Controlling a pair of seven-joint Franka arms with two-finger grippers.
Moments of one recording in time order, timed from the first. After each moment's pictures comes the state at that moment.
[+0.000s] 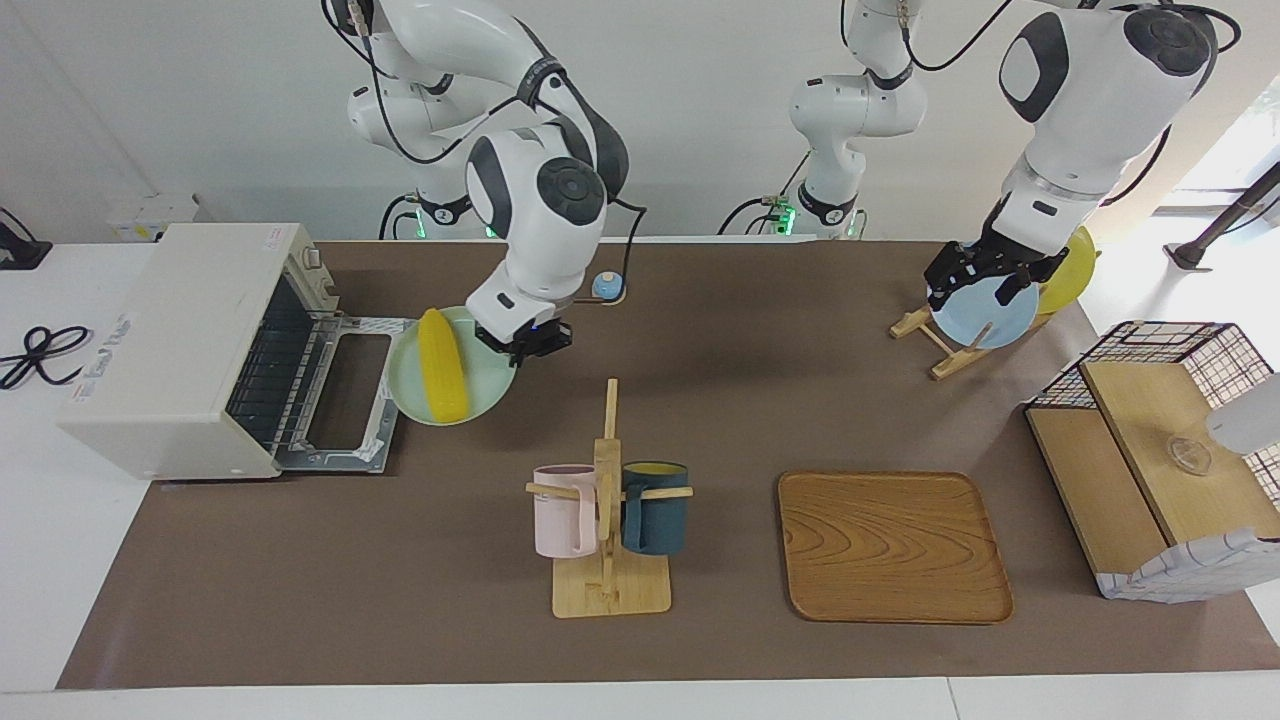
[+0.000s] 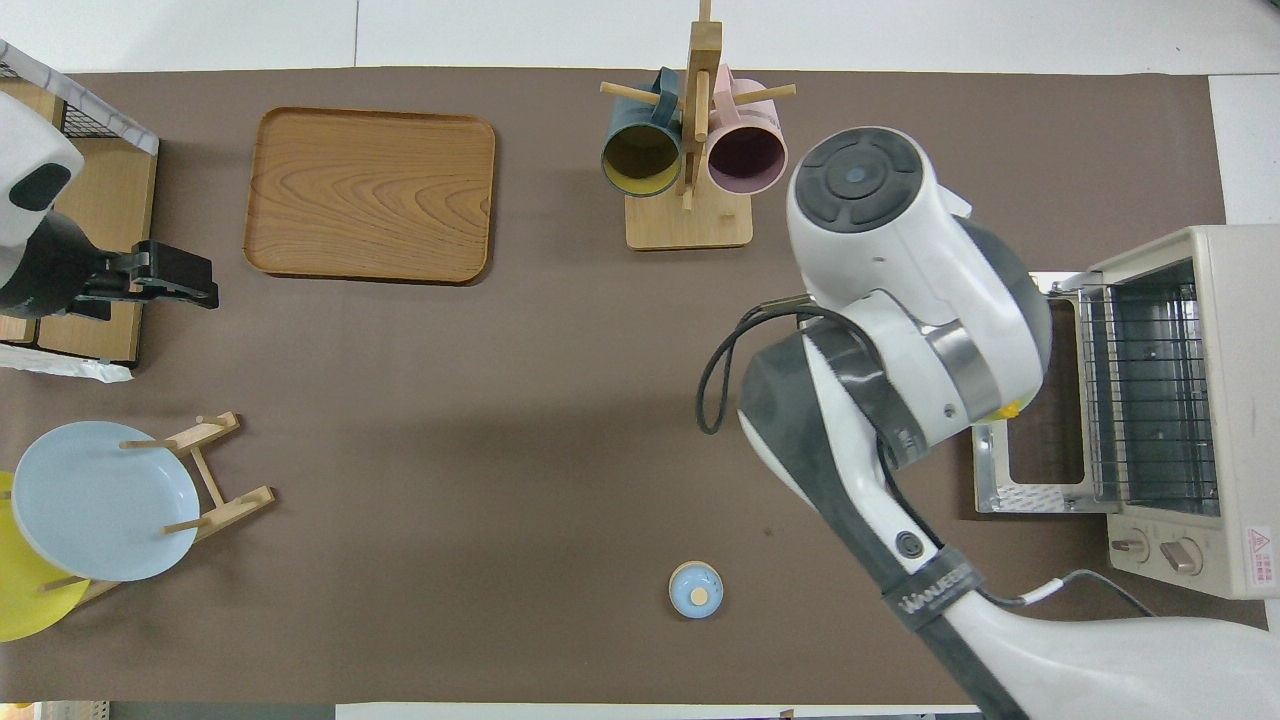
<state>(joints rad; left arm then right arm) -0.10 0.01 -0.01 -1.64 -0.03 1.64 -0.13 0.37 0.24 0.00 -1.67 -0.25 1.66 0.39</state>
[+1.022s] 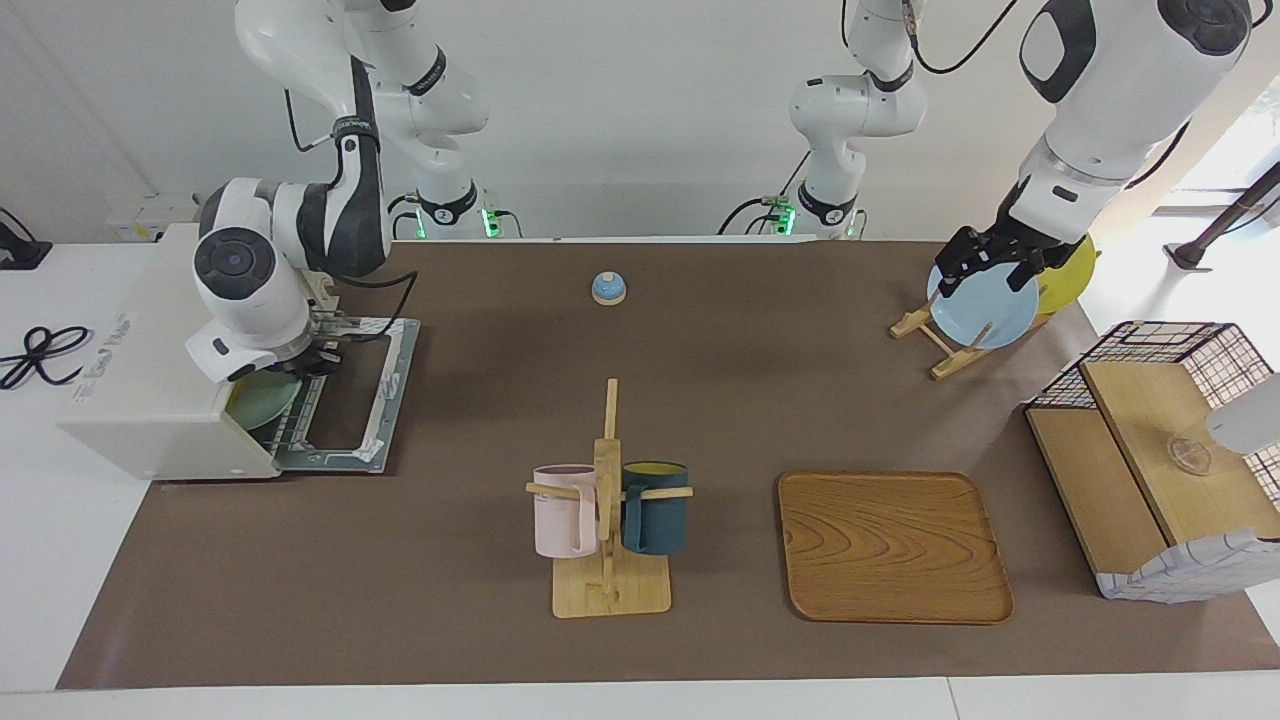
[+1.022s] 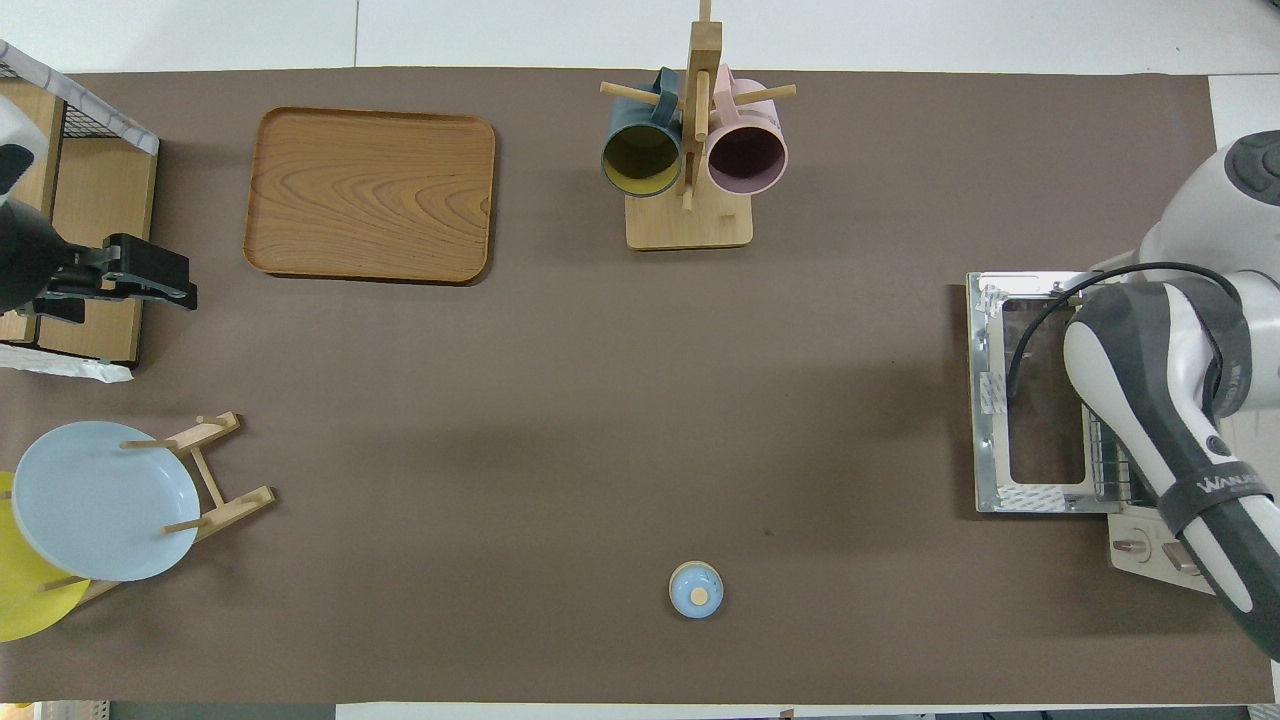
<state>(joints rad) -0.09 0.03 -0.01 -1.57 -0.03 1.55 -0.13 -0.08 0.17 0.00 -1.93 -0.30 1.88 0.07</state>
